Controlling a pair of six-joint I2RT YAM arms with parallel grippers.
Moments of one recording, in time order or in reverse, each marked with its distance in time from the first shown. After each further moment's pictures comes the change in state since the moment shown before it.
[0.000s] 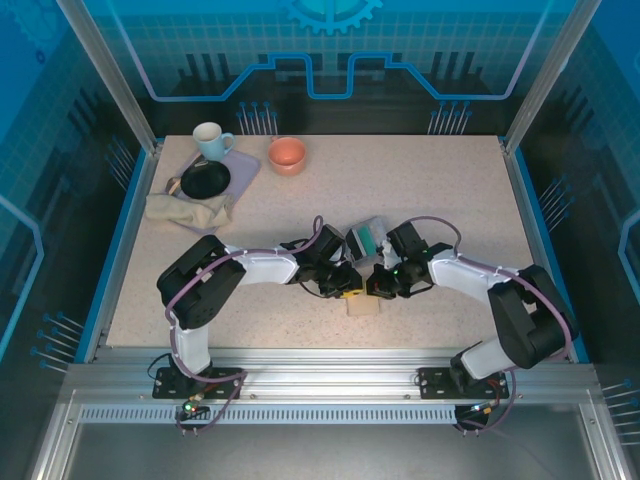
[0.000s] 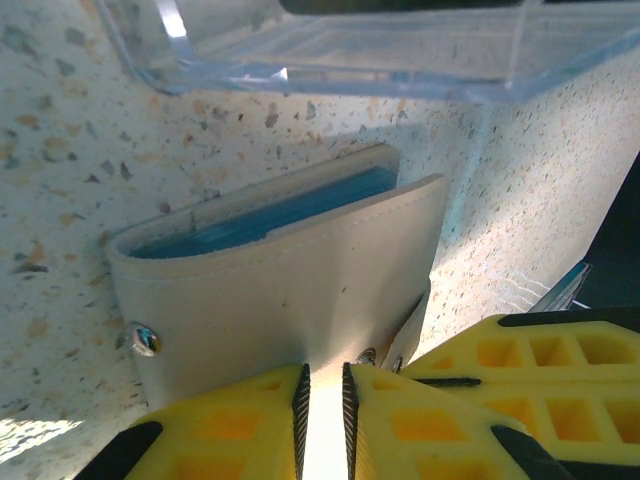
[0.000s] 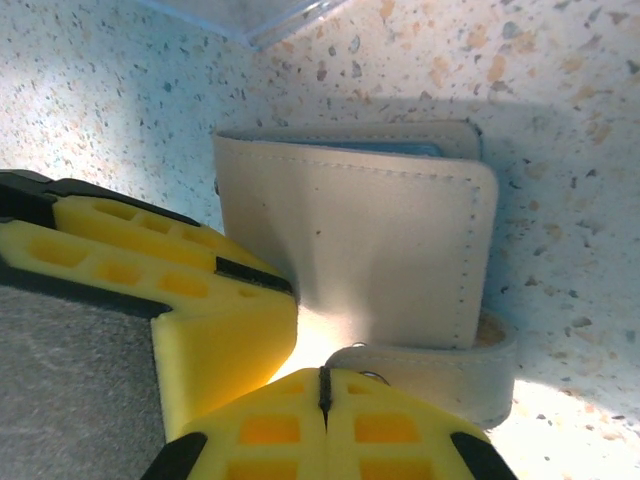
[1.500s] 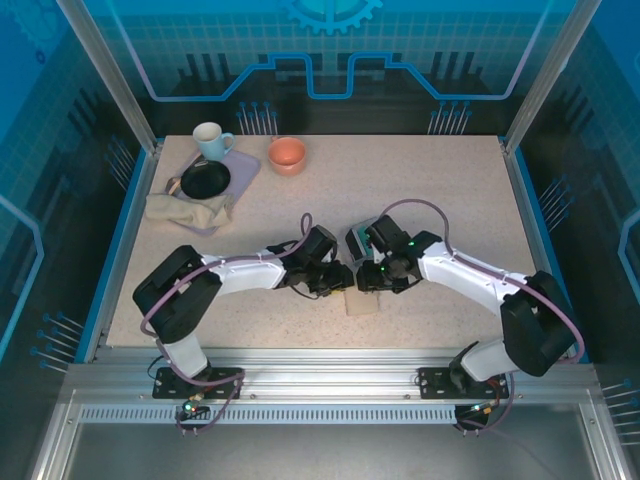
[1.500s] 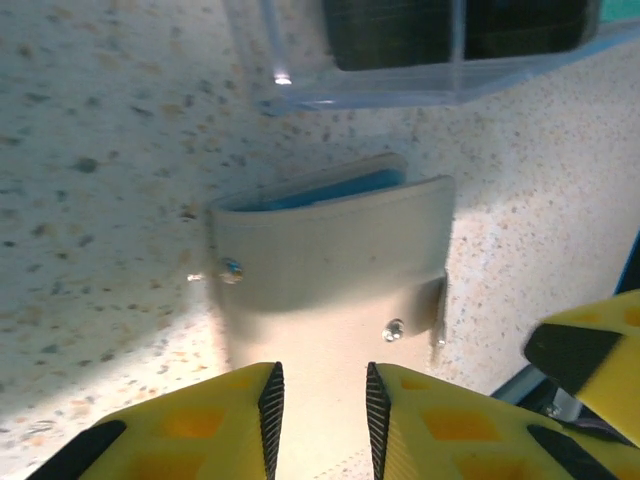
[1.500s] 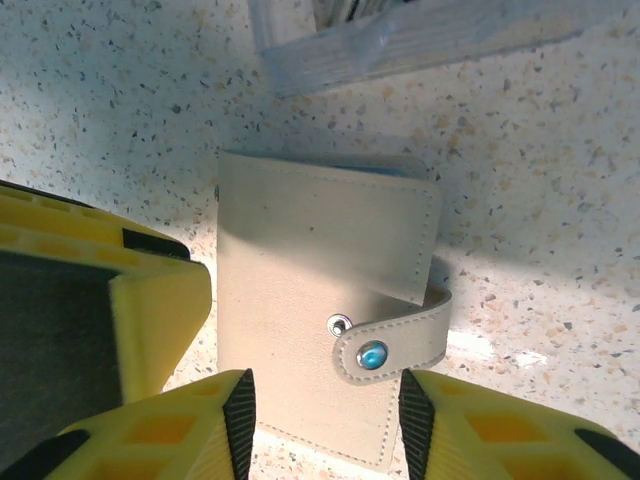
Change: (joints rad) left arm 0.002 -0.151 -0.084 -0.060 -0.169 0.024; right arm 0.183 -0.029 0.219 -0.279 0.379 -0.046
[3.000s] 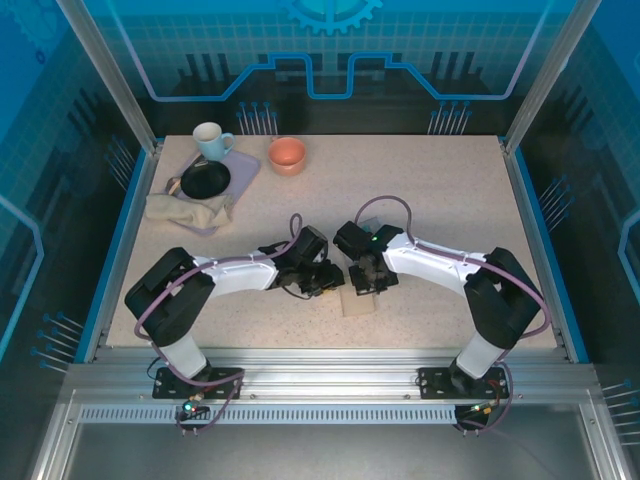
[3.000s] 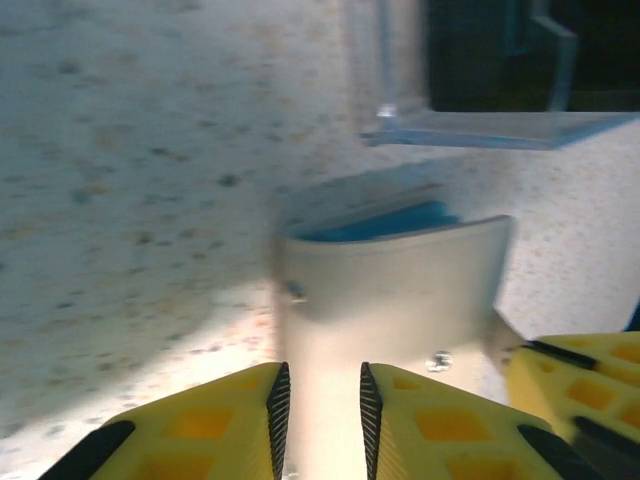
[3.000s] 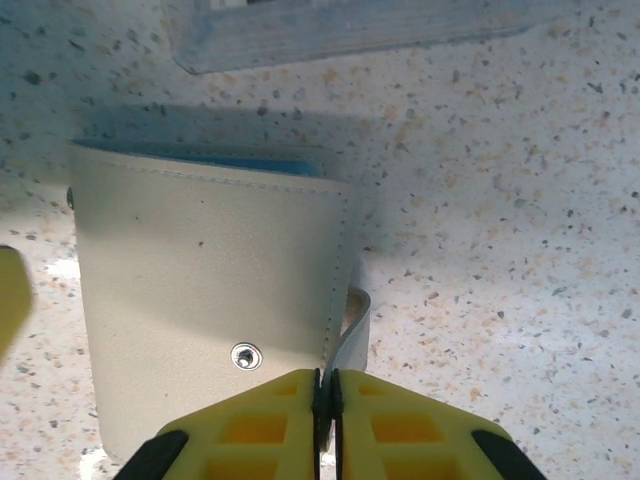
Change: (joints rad) left arm 0.030 -0.035 -0.039 -0.004 -0.014 -0.008; right arm 0.129 0.203 0.171 -0.188 0.238 0.056
